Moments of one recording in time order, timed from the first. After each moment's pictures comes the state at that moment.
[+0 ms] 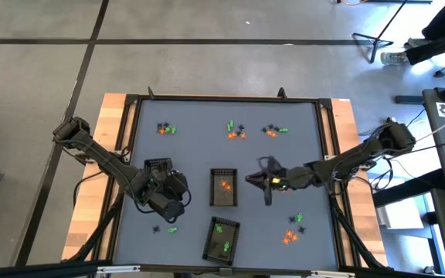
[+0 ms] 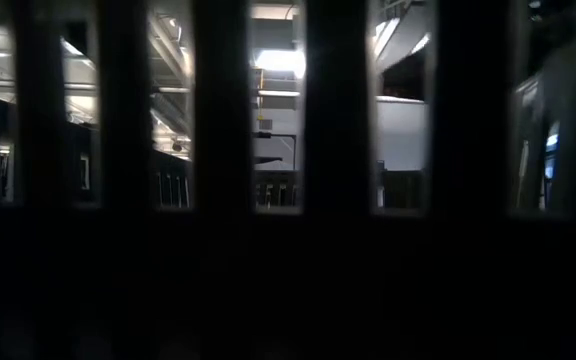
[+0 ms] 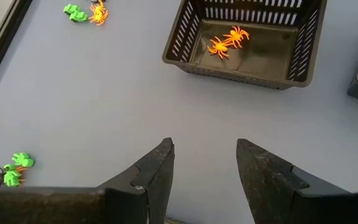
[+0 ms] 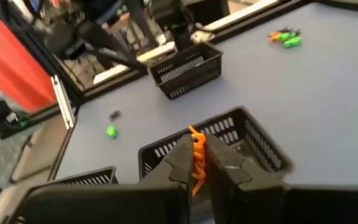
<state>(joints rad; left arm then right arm) -0.57 1.46 1.12 -0.92 -0.60 -0.75 0.35 1.36 0.51 0.58 0.39 0.51</state>
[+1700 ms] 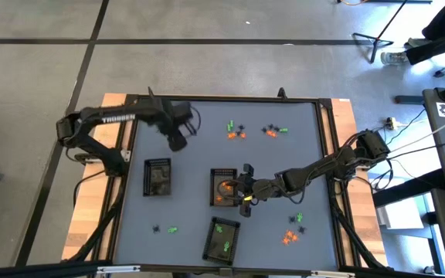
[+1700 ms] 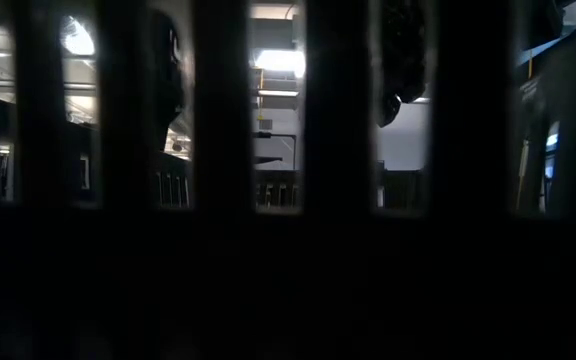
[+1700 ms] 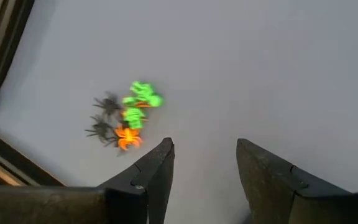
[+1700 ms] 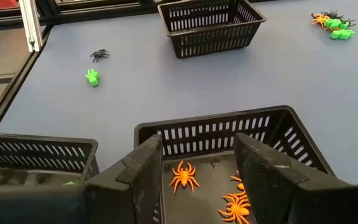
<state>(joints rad) 0.44 1.45 1.12 -1.08 -0.17 -0.16 0.35 1.68 0.89 0.28 0.33 0.28</state>
